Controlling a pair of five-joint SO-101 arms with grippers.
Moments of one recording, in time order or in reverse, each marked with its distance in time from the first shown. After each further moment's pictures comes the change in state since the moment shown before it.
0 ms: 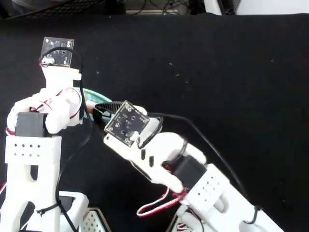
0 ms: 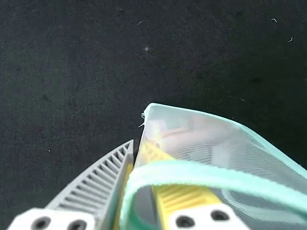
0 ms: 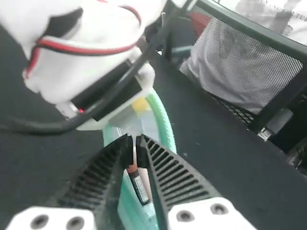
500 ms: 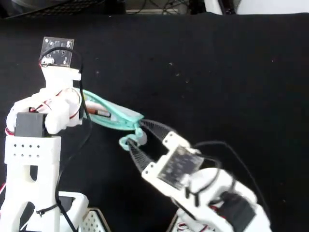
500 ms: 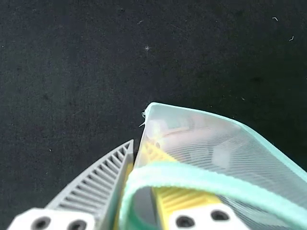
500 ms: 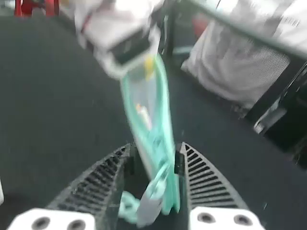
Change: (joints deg) left arm 0.0 0.0 0.0 0.1 -0.1; right arm 0.9 -31.0 4.1 31.6 0.1
